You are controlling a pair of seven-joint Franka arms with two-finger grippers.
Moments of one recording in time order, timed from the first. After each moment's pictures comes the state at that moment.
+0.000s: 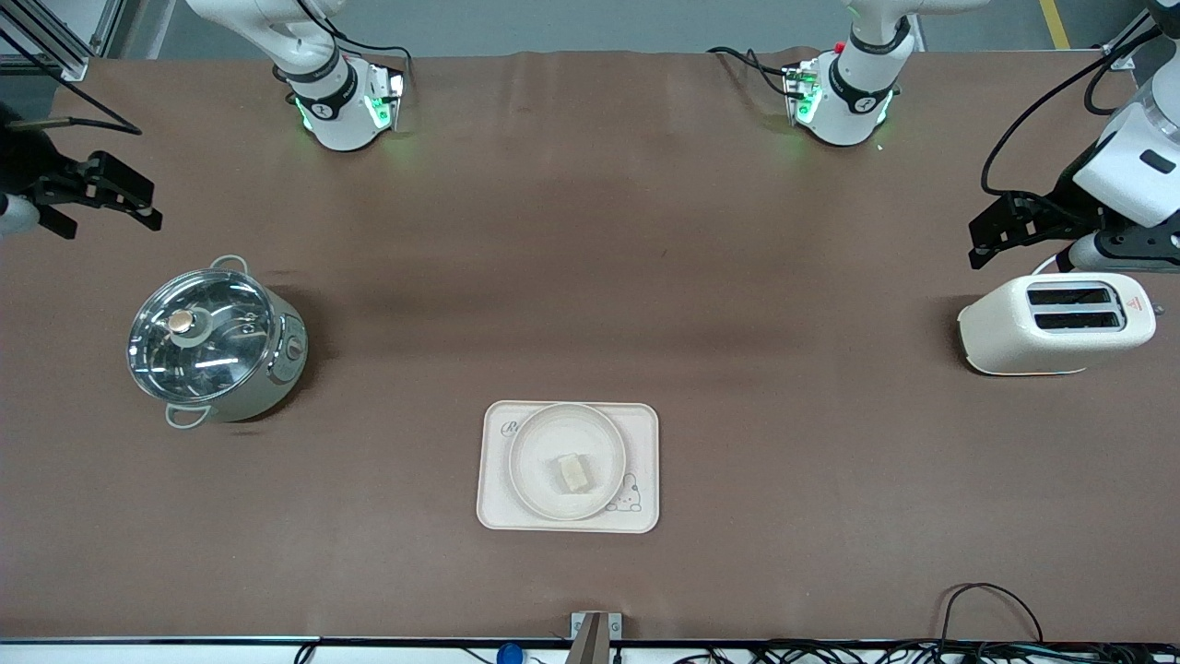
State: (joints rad) left arm -0.04 0.00 -0.09 -1.56 0.00 1.66 -0.07; right arm 0.06 -0.05 -0.01 -1.56 0.02 1.53 -0.06
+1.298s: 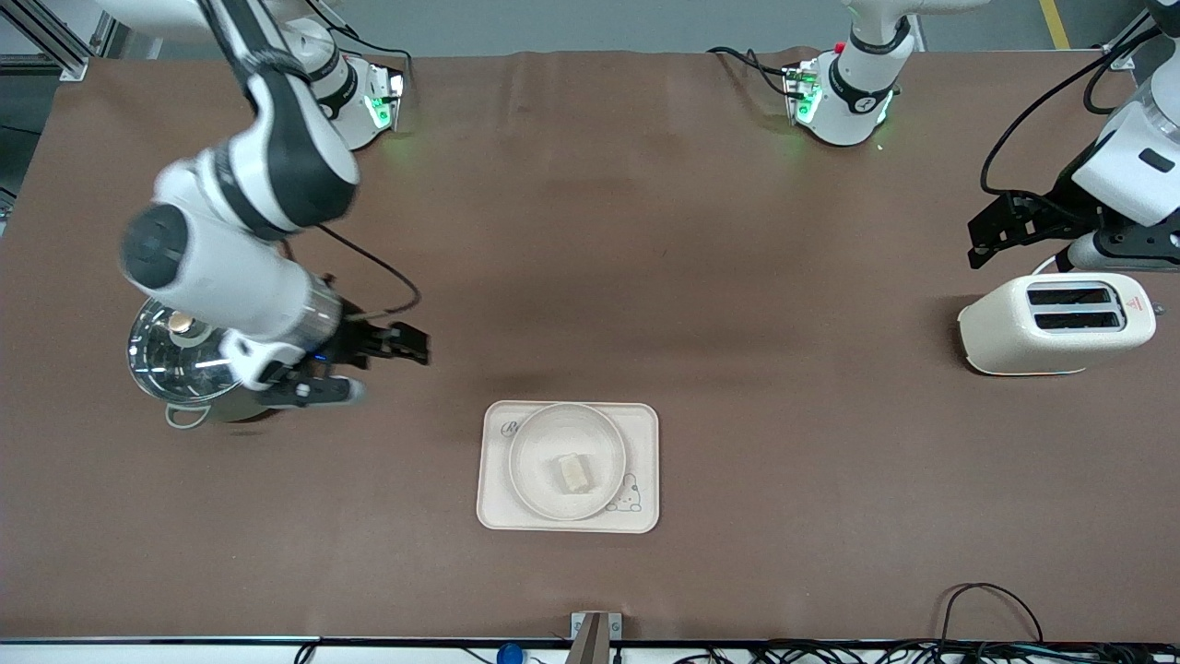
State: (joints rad) left arm -0.04 0.00 -0.09 -1.56 0.00 1.66 -0.07; right arm 0.32 0.40 0.05 -1.57 0.28 2.04 0.29
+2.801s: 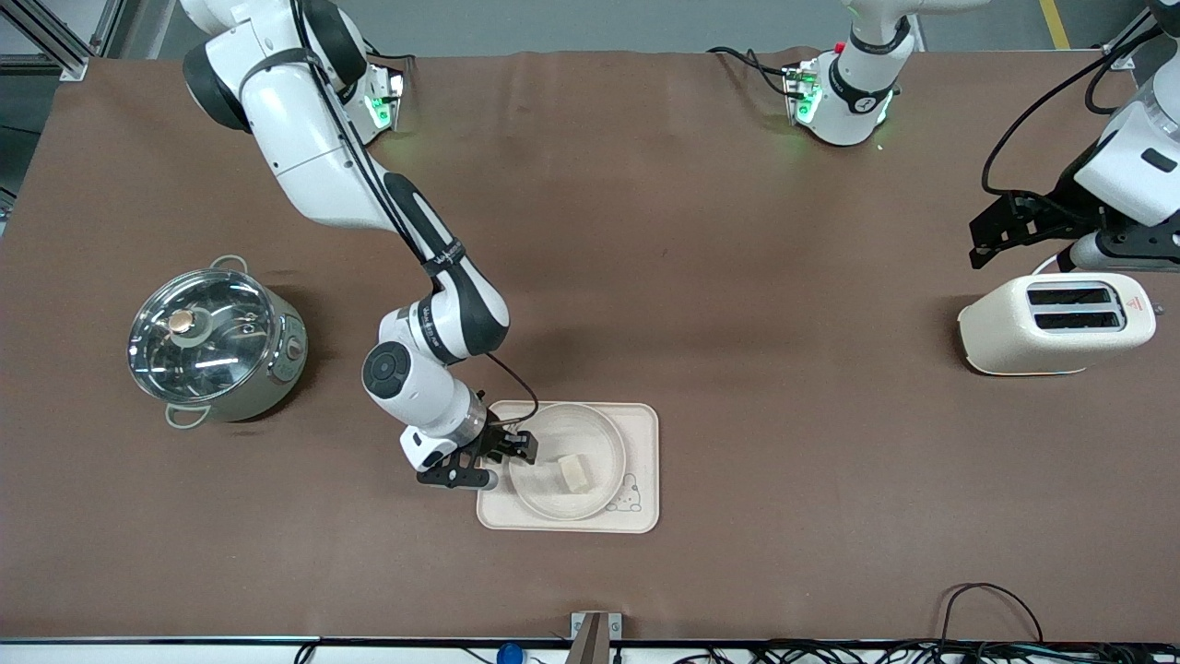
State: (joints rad) left arm -0.04 0.00 -0.09 -1.56 0.00 1.66 -0.07; right arm 0.43 0.95 0.04 -1.30 0.32 2.55 0.31
